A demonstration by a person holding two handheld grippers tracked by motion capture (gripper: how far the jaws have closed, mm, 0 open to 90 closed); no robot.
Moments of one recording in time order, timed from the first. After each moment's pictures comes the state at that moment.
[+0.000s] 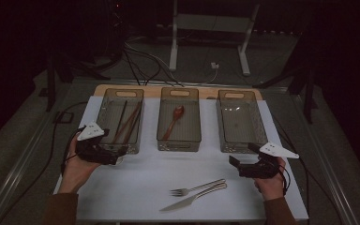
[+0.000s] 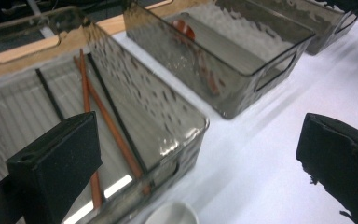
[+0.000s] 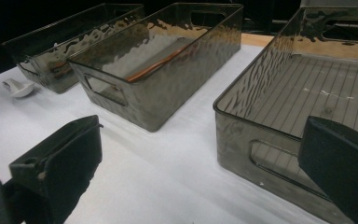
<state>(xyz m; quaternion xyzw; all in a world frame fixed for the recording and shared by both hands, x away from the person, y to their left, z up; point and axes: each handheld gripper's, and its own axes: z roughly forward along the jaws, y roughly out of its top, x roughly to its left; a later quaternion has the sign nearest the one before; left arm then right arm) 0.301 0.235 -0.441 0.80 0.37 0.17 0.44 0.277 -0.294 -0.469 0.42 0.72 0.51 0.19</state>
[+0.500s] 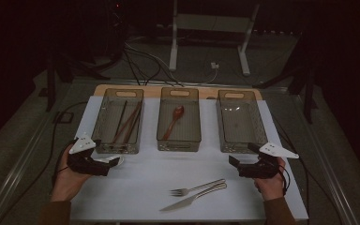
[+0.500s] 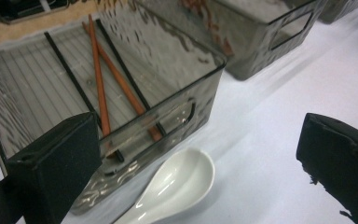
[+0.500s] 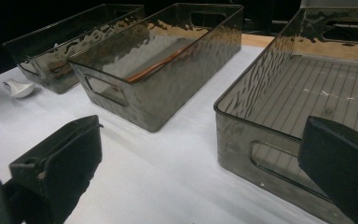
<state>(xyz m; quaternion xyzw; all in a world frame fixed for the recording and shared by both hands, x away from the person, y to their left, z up) 0.286 0.255 -0.470 0.80 0.38 0.18 0.42 0.277 -0.293 -0.469 0.42 0.72 0.51 0.19</state>
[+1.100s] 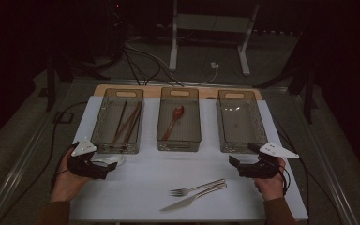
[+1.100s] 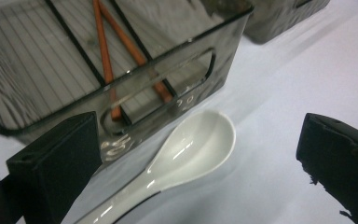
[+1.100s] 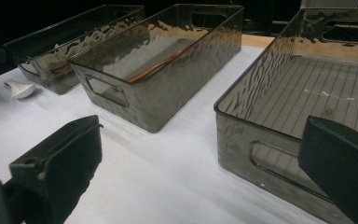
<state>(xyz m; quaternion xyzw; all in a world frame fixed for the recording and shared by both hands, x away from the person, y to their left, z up) 0.288 0.264 -0.493 0.82 0.39 0.16 0.39 0.277 -0.293 -0.469 0.42 0.72 0.51 0.19</state>
